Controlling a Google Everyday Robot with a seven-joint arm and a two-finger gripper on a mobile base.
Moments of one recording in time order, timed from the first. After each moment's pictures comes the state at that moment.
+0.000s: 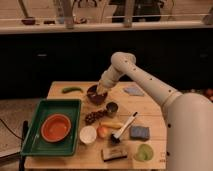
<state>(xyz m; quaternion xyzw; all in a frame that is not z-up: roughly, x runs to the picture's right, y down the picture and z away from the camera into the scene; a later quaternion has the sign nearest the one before) -0.023 0.022 0.844 -0.27 -0.31 -0.12 0.90</state>
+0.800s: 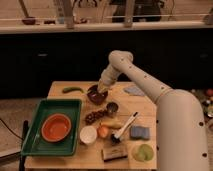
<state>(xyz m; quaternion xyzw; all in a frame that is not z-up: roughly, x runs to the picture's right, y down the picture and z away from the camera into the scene) -0.021 0.011 0.874 -0.29 -0.27 -0.09 0.91</state>
